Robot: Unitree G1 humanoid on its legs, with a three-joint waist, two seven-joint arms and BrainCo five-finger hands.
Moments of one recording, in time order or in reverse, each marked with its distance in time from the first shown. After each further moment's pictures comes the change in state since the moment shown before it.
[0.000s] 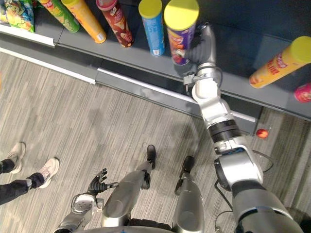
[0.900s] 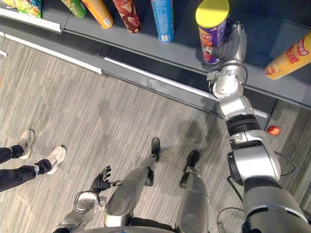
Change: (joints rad) left arm 0.003 0.033 -0.078 -0.070 -0.054 0.015 0.024; right arm -0.039 -0.105 -0.005 0.191 -0.021 -0.035 -0.070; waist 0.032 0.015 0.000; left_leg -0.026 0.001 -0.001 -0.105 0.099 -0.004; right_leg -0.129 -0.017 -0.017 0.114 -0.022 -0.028
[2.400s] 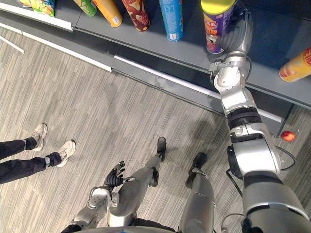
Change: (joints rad) left arm -0.029 -0.076 -0.082 -0.023 -0.038 -0.015 0.005; right arm -0.078 0.001 -0.003 0.038 -0.003 -0.012 -0.052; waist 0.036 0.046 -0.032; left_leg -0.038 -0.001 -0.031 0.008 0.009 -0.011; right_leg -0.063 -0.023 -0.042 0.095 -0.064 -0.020
